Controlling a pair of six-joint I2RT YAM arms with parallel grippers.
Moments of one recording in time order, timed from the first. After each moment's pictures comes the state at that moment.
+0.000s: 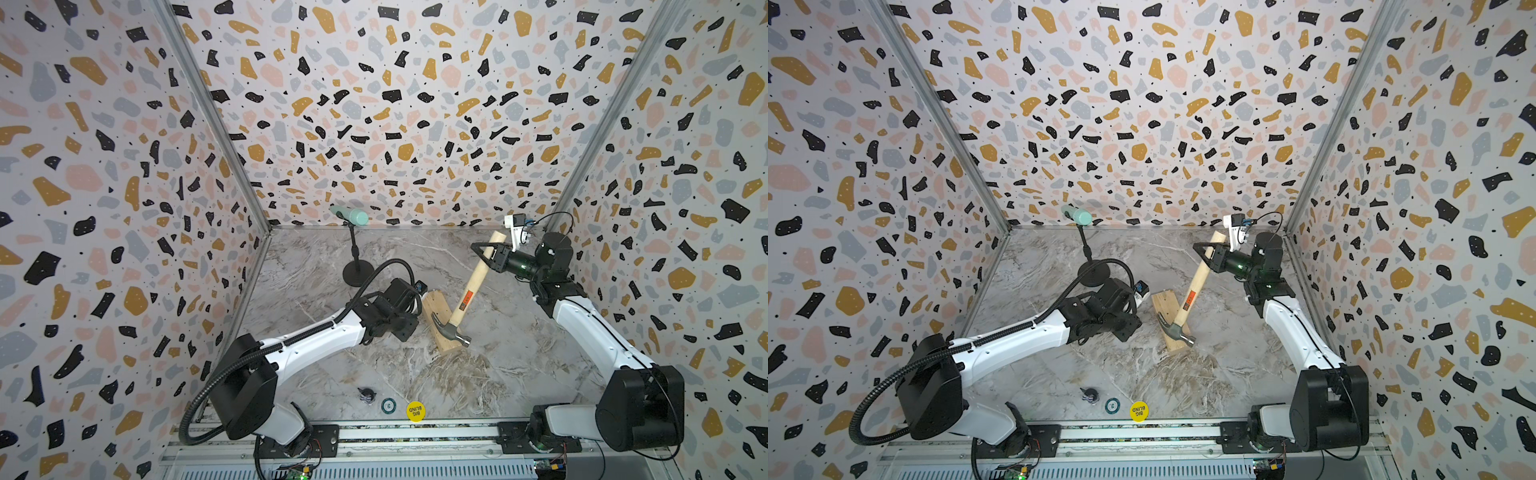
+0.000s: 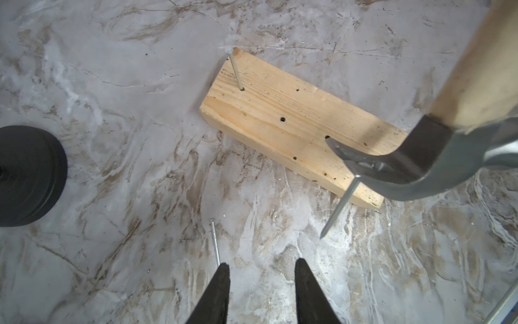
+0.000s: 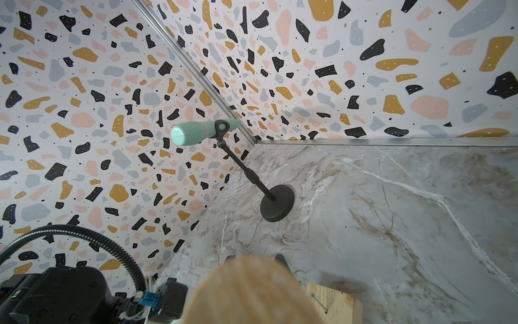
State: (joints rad) left arm -0.84 1.49 1.07 -0.52 -0.04 -0.03; right arm 0.11 1.33 0.98 0.20 -0.85 0.52
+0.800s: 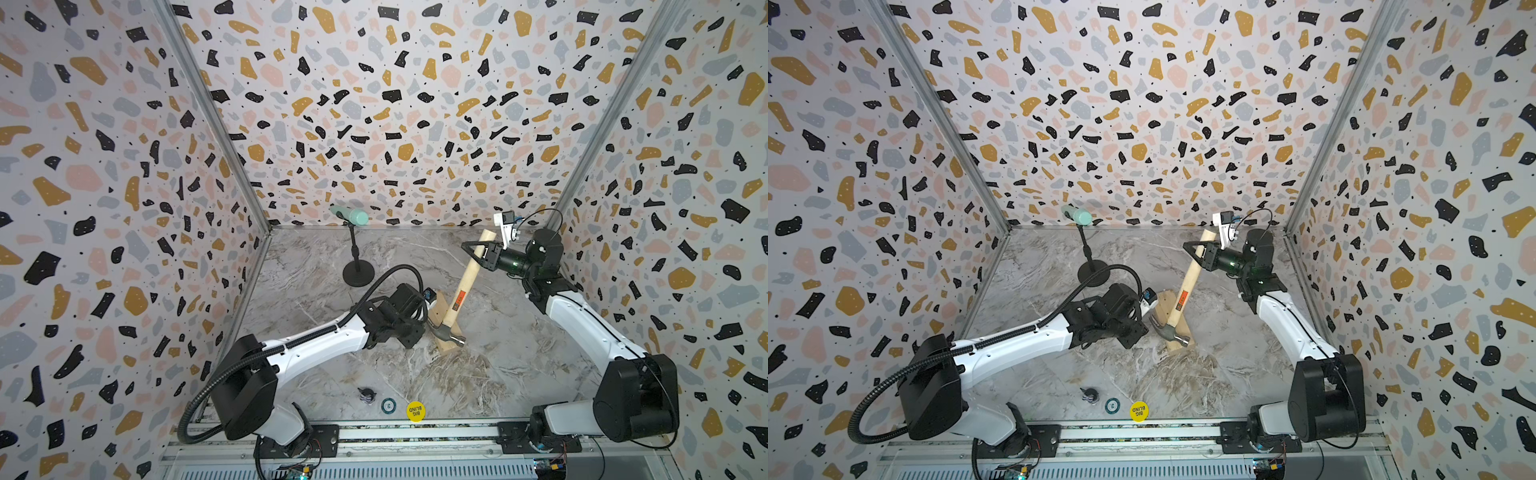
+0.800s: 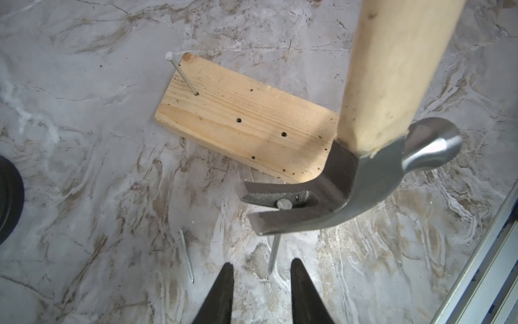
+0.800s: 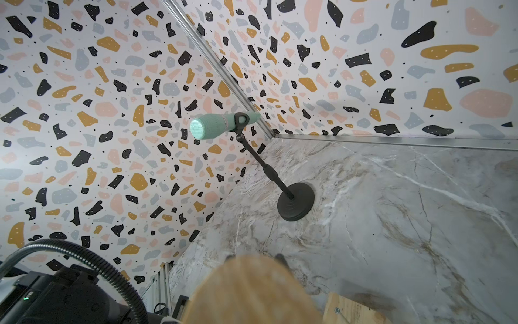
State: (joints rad) left arm -0.89 1.50 1.07 -0.51 0.00 -0.01; right arm 0.16 1.37 1.02 0.24 -0.89 0.55
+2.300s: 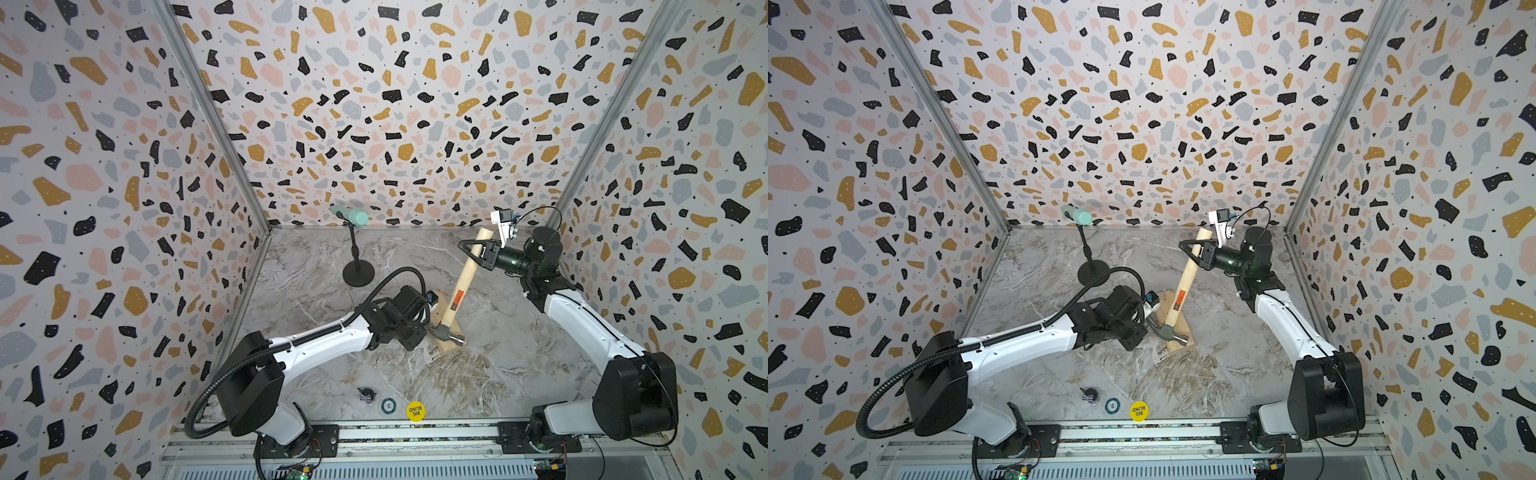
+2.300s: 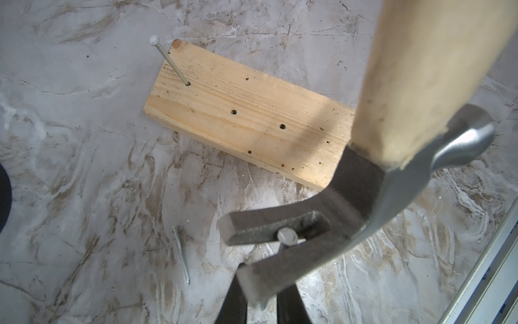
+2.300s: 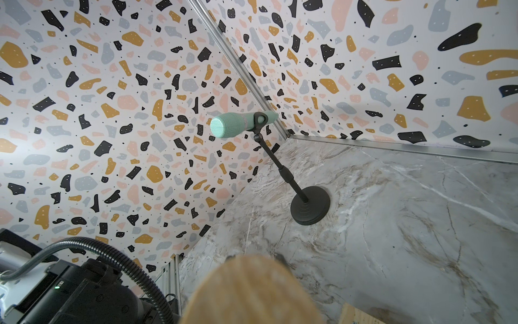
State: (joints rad) left arm -0.91 1.52 1.07 -0.51 -0.01 -0.01; right arm 0.19 1.38 1.04 0.28 -0.94 0.56
